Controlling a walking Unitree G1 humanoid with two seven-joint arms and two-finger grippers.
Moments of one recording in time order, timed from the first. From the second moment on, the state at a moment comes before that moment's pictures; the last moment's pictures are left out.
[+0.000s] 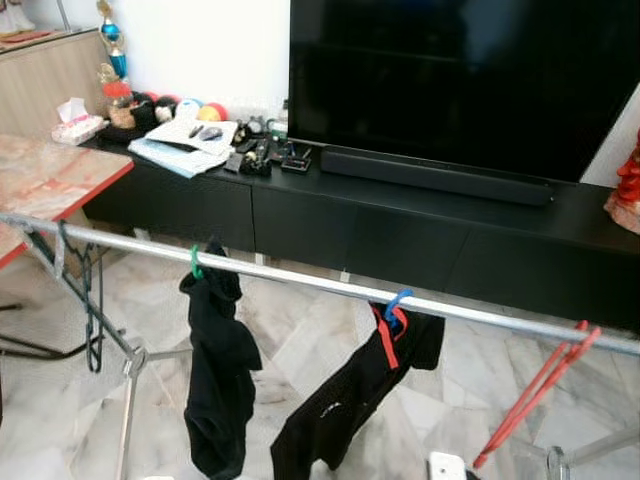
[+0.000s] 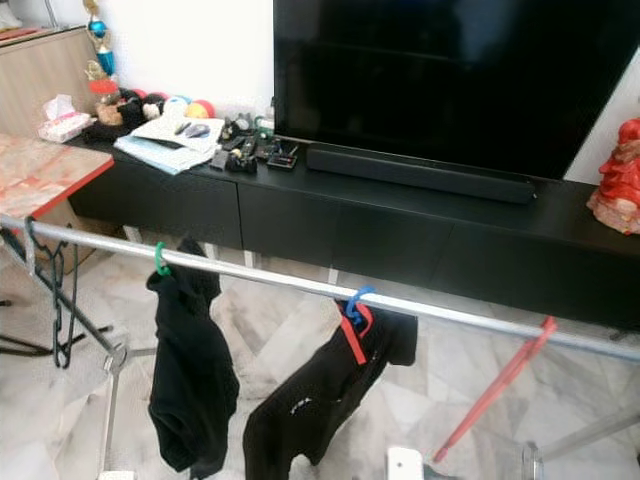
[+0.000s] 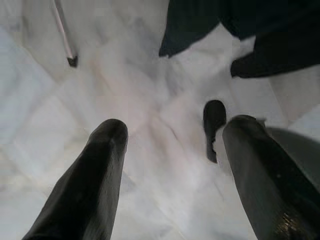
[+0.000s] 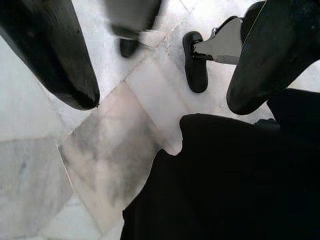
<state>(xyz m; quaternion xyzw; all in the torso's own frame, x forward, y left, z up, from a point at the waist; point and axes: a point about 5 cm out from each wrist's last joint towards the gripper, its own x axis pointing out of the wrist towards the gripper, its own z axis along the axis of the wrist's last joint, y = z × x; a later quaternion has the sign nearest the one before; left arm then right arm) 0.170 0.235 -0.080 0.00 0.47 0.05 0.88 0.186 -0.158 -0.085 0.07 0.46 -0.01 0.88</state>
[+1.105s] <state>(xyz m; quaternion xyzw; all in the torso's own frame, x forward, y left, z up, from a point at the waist) 0.210 0.255 -0.051 0.04 0.37 0.09 0.92 0.182 -0.169 -0.087 0.06 0.47 -0.03 0.88</state>
